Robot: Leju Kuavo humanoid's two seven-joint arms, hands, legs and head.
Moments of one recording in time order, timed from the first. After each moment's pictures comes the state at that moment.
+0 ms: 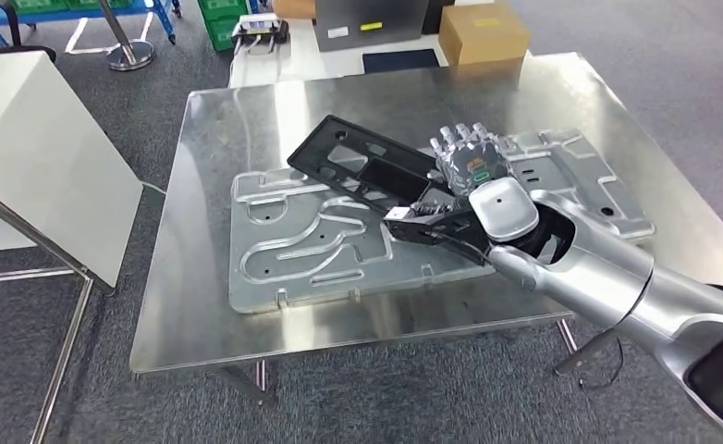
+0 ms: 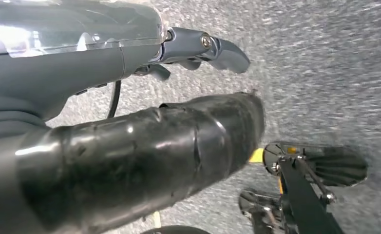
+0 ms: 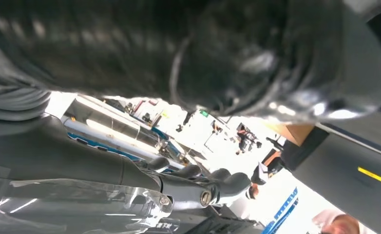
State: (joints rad) left arm -0.10 0.12 -1.05 -0.18 1.15 0.18 -0.04; right arm -1.10 -0.40 1.10 -1.36 0.66 0.45 0.60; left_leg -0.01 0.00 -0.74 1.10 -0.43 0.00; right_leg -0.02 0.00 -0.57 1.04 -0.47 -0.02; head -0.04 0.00
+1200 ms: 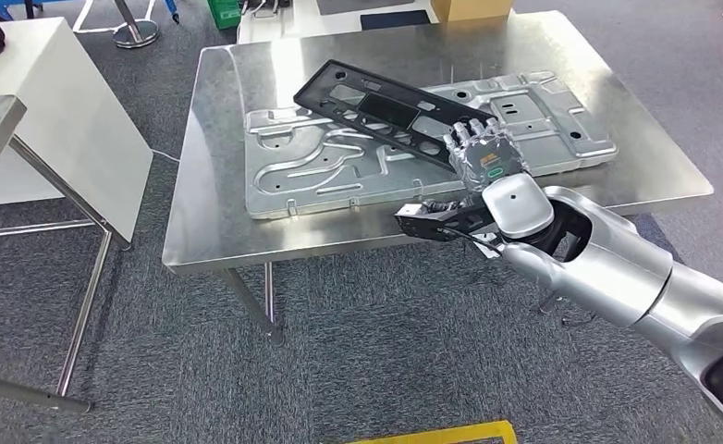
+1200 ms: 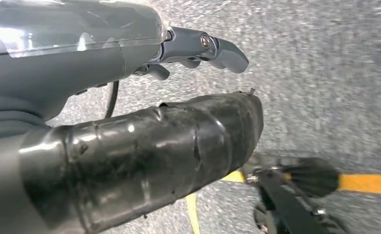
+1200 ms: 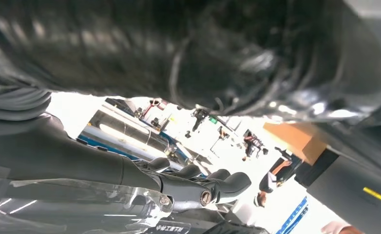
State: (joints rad) left arm -0.10 0.12 -1.05 -0.18 1.14 0.20 -0.02; right arm -1.10 -0.45 1.09 -1.41 0.65 0.48 0.63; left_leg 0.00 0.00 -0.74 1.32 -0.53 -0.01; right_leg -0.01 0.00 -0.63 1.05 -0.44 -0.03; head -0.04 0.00
